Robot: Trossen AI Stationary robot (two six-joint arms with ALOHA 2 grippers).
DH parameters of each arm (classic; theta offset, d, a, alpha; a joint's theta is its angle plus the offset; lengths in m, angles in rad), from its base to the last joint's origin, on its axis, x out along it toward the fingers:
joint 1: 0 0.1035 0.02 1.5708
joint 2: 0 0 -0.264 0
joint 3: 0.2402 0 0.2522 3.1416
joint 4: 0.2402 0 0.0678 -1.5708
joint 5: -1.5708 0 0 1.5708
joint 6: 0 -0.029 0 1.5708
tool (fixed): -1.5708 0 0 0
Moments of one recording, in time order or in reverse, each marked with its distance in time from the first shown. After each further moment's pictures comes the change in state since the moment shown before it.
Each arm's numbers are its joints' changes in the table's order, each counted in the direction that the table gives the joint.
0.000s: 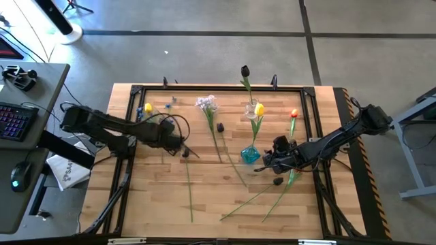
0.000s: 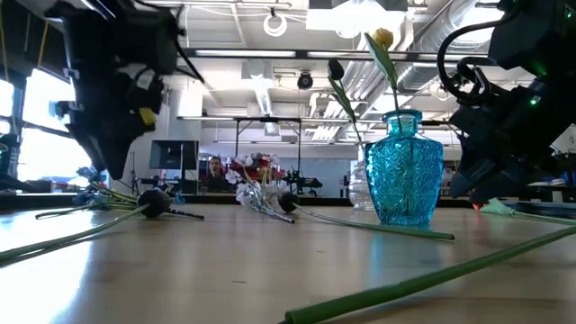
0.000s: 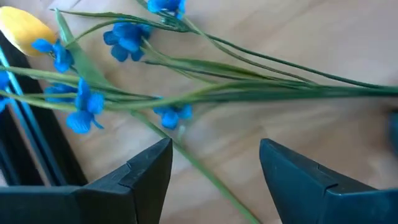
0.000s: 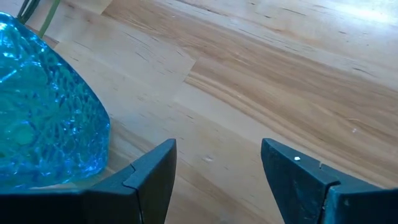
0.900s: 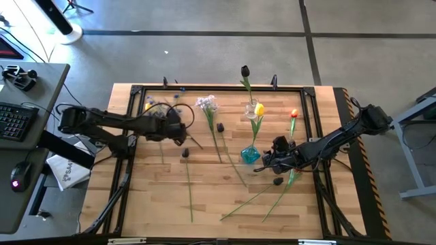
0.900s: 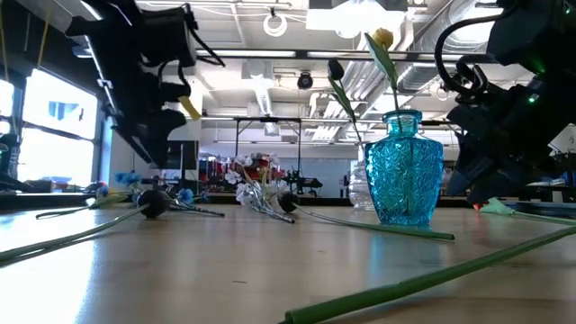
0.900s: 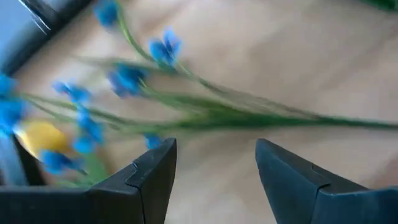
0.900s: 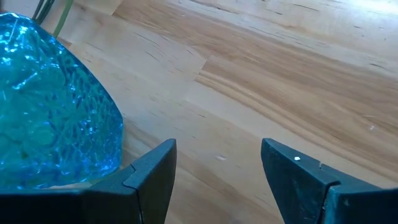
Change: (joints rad) left arm 0.124 0.042 -0.020 -0.262 -0.156 -0.301; right arm 0.000 0.000 0.000 -0.036 -0.012 -0.001
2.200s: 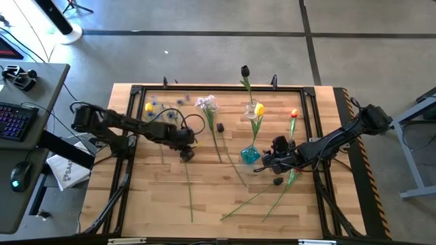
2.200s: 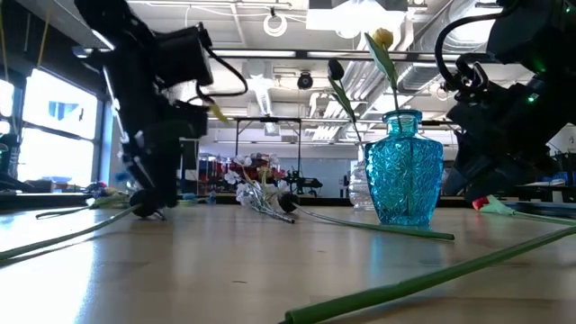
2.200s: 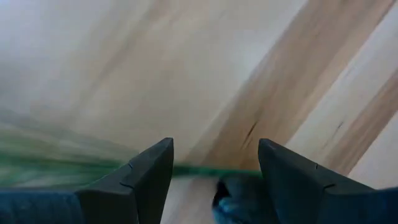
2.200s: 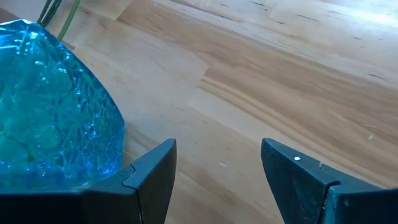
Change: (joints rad) left arm -0.042 -0.172 -0.034 -0.294 0.429 -0.128; right arm 0.000 0.000 0.000 -0.009 0.019 0.026
